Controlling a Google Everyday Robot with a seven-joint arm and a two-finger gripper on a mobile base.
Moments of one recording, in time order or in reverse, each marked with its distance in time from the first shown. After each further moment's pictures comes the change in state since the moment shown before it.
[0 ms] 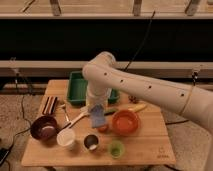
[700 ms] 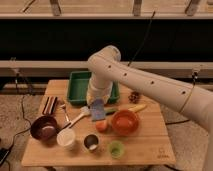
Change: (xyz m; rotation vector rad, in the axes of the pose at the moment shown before) arm 0.015 0.003 -0.007 0.016 0.032 0.011
